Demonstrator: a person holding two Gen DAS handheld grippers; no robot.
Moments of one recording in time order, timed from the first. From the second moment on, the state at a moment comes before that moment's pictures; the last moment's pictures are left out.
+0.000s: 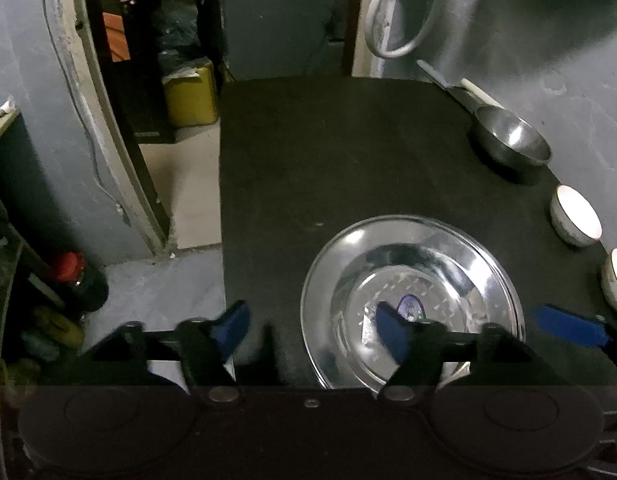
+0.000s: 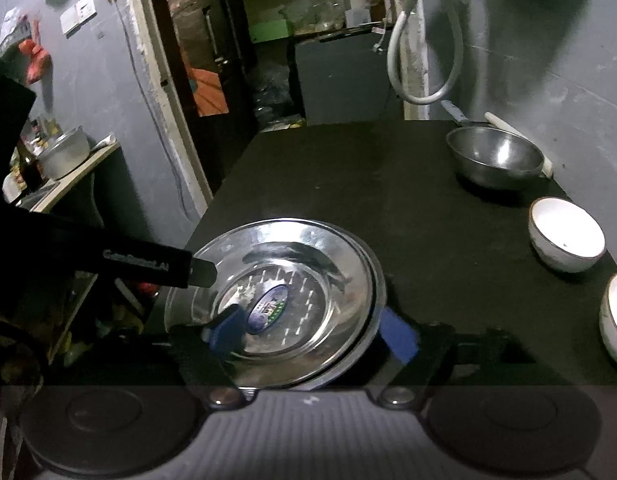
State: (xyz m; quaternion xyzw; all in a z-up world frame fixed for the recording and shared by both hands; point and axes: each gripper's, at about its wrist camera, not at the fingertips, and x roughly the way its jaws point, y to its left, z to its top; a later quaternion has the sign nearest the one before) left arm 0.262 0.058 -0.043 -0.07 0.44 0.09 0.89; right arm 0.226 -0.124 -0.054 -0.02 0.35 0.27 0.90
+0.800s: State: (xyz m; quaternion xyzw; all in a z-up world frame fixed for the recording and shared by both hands) left arm 0.379 0.017 -0.024 -0.07 0.39 0.03 0.92; right arm 0.313 -0.237 -0.031 0.08 0.29 0.08 0.95
